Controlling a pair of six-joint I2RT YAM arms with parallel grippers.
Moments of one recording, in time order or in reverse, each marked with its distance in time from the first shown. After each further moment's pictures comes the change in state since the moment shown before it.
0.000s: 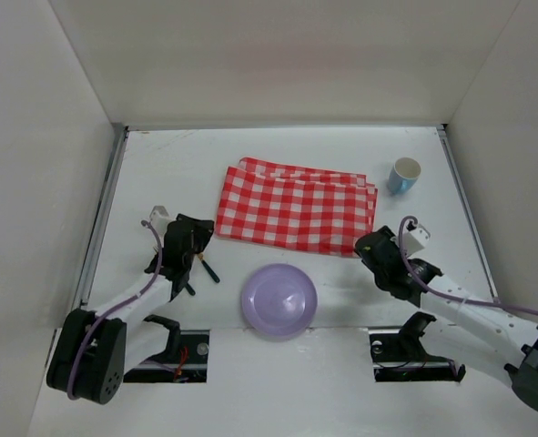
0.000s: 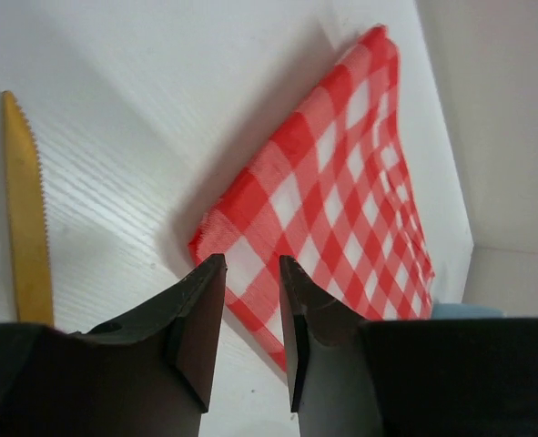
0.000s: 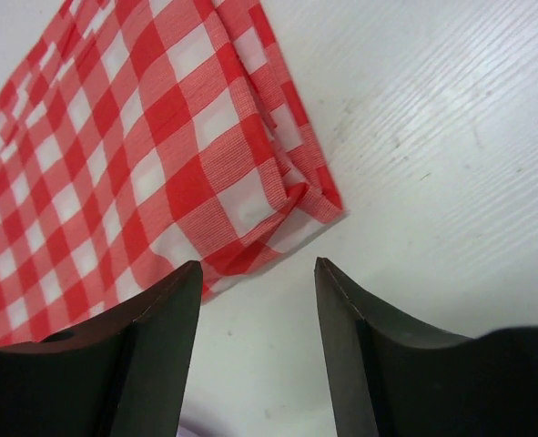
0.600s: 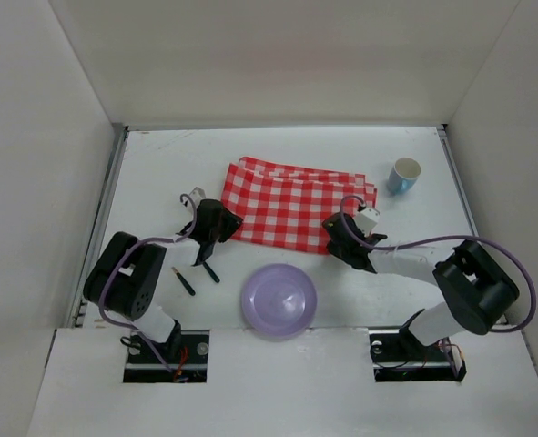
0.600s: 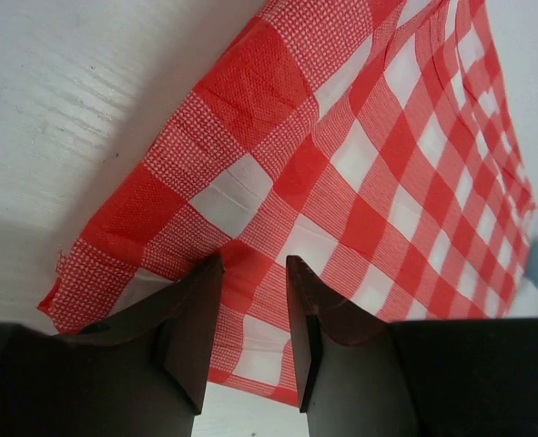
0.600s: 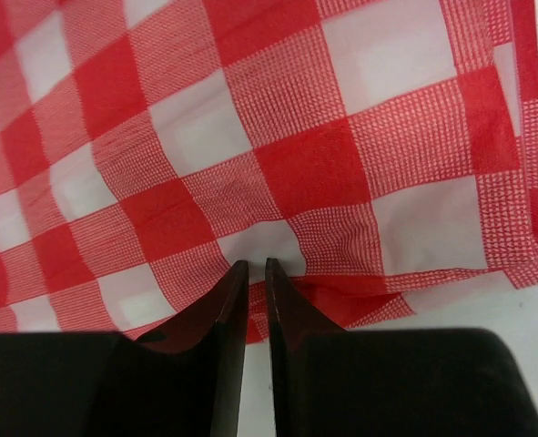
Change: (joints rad) left arm -0.119 0.484 0.279 0.033 0.080 0.121; right arm -0.053 0.587 0.143 0.383 -0.248 -0.254
